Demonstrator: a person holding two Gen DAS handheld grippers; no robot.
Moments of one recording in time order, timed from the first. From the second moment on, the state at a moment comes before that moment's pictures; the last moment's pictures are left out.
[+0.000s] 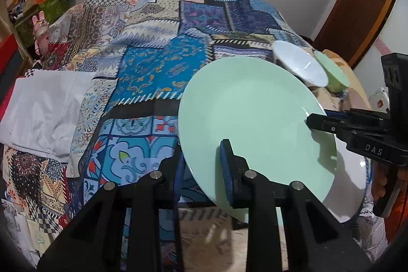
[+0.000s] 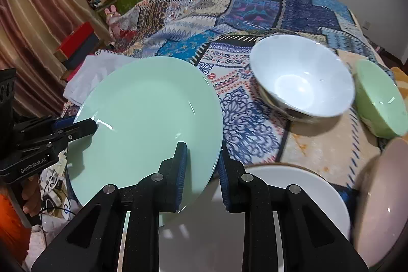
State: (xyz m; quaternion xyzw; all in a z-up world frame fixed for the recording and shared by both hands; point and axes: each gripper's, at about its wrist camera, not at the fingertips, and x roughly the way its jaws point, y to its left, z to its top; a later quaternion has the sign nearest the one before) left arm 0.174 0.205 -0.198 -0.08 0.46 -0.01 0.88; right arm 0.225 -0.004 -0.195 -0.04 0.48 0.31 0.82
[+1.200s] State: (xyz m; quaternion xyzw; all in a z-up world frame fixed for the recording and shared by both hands) left arm 0.144 0.061 -0.188 -0.07 0.48 -0.07 0.87; right arm 0.166 -0.147 -0.188 0.02 0.46 0.27 0.84
